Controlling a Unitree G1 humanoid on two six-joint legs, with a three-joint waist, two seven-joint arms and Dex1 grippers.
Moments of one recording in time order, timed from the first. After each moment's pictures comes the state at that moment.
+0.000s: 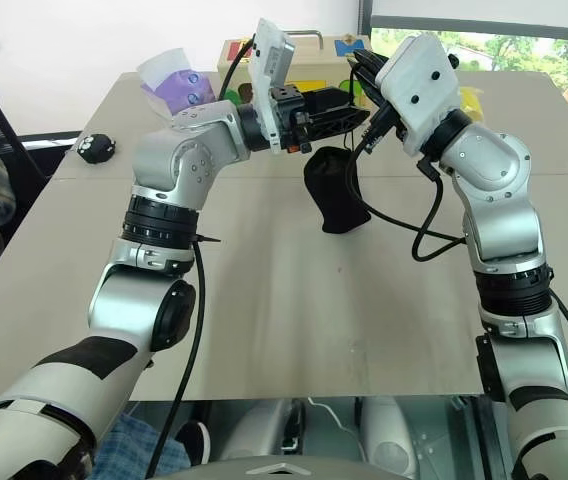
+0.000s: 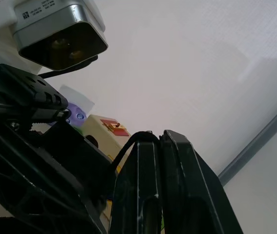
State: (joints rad) left arm -1.17 0.25 -0.03 0.39 -0.41 0.61 -0.91; right arm -0.81 -0.47 0.04 -0.14 0.07 0.16 0.56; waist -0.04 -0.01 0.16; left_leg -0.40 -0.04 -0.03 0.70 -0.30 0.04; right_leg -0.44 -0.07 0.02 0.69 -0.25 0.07
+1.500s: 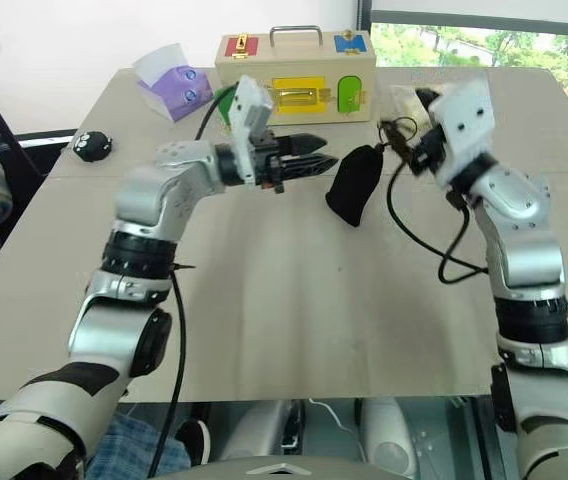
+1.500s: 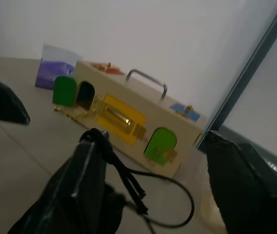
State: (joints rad) left arm -0.93 0.40 -0.07 0.20 -0.39 0.63 -1.01; right arm -0.56 -0.52 -0.10 -0.14 0.26 0.31 0.57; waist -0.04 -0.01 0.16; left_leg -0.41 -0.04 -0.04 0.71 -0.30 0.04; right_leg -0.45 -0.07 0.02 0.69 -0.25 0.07
